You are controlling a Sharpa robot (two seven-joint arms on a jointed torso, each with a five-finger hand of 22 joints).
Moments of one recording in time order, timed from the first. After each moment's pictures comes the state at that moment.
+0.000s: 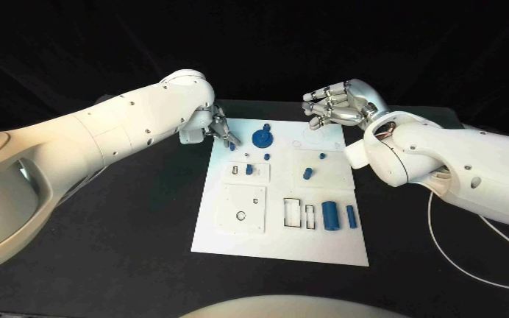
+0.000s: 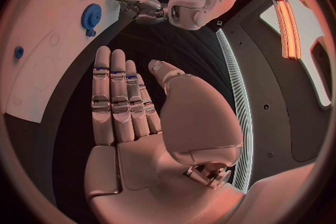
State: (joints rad) left arm 1.33 -0.44 0.01 0.99 -1.07 0.37 -0.66; left_hand 1.24 0.04 -0.06 0.27 0.12 0.96 0.05 0.52 0.57 1.30 -0.02 1.07 0.94 1.47 -0.07 1.57 1.31 0.04 1.46 0.03 1.43 1.31; right arm 1.25 -0.86 -0.05 1.62 -0.59 -0.58 0.08; right_hand 1.29 -0.13 0.33 0.10 0.33 1.00 0.18 0.07 0.07 1.27 0.11 0.07 0.09 1.39 0.04 0.07 0.28 0.18 1.28 0.14 0.20 0.08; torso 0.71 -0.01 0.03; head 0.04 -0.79
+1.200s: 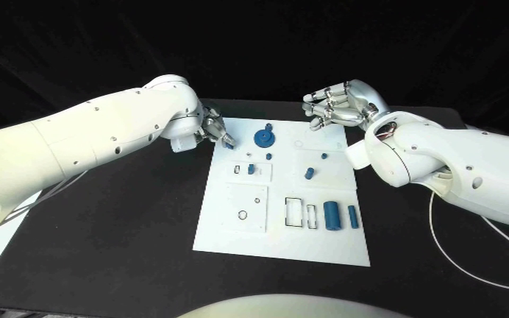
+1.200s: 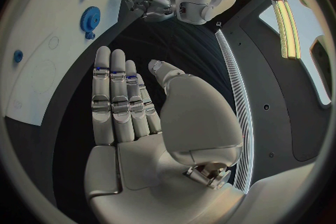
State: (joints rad) left arm 1.33 -0.61 -0.01 1.22 -0.98 0.22 -0.63; left_hand 1.25 -0.10 0.48 0.17 0.25 0.93 0.05 0.56 0.60 1.32 -0.02 1.04 0.90 1.47 -0.08 1.57 1.31 0.04 1.47 0.02 1.43 1.31; right arm 1.25 -0.86 -0.05 1.62 -0.59 -0.56 0.08; right_hand 1.29 -0.13 0.33 0.10 0.34 1.00 0.18 0.07 0.07 1.27 0.11 0.07 0.09 1.39 0.04 0.07 0.27 0.18 1.28 0.14 0.19 0.07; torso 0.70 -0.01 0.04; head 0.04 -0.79
